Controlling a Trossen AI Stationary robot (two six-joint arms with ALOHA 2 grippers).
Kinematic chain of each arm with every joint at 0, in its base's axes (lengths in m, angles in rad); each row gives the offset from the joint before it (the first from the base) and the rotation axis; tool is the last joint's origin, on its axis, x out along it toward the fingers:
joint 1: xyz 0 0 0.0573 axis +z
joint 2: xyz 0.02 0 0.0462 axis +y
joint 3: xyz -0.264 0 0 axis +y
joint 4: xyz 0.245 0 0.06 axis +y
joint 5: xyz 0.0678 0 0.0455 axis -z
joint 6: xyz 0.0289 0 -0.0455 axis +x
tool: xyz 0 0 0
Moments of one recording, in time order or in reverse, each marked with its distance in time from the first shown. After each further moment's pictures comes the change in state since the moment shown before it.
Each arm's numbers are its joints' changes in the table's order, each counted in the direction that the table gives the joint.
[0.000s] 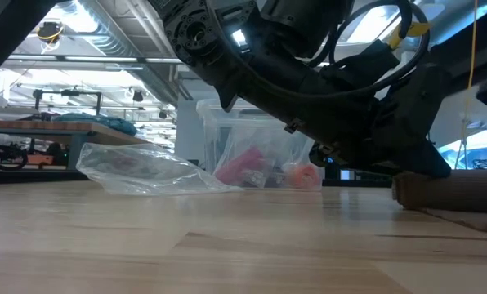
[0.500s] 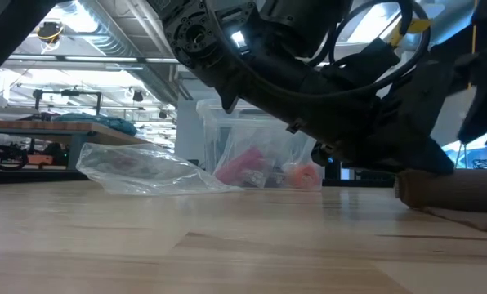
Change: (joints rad) left arm -0.006 0.002 0.002 -0.035 0.000 0.007; right arm -0.016 -0.136 0.015 0.369 0.339 0.050
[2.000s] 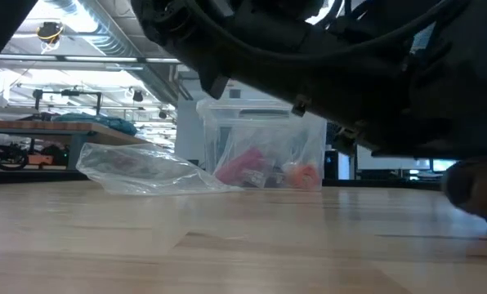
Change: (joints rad) left arm -0.124 0.022 -0.031 -0.052 0.002 0.054; right arm 0.049 0.002 0.121 -0.380 -0.189 -0.108
